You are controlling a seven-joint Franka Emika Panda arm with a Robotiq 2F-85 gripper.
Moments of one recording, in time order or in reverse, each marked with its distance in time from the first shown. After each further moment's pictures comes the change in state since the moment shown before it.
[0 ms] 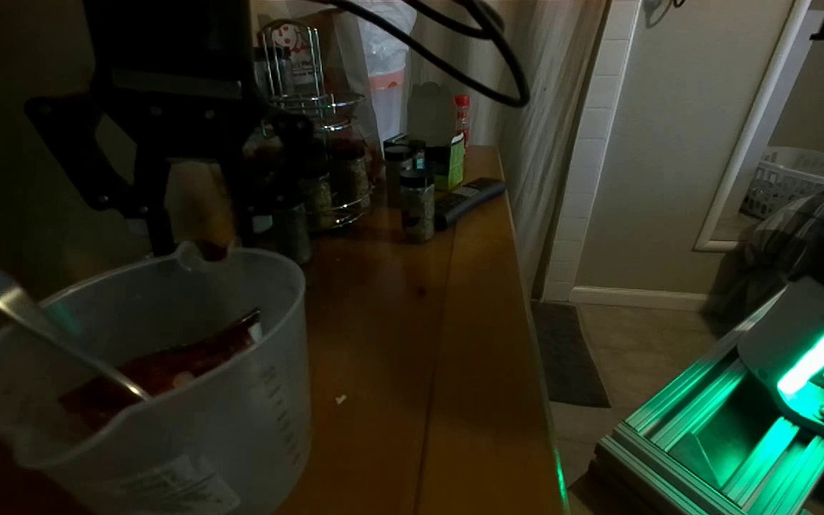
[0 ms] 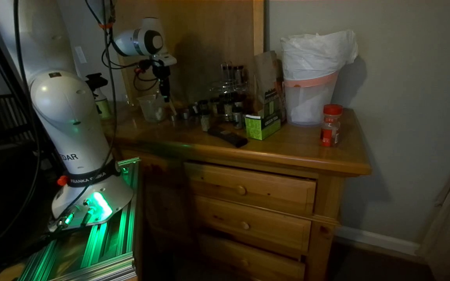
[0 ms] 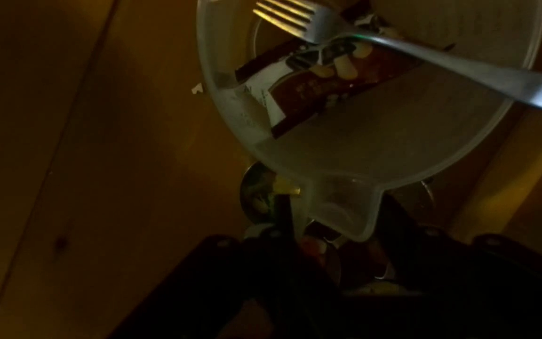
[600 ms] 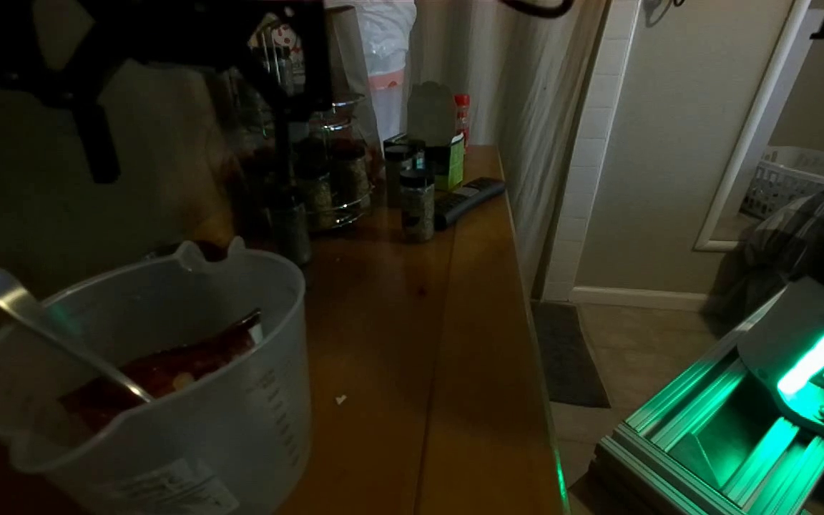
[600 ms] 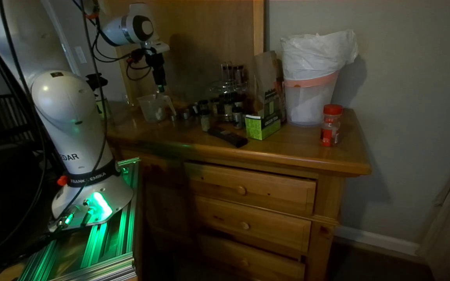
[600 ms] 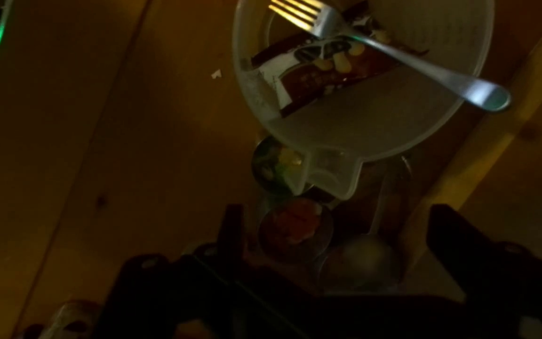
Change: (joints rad) arm 0.034 -0.167 -0.014 -0.018 0.017 -0.096 -0.002
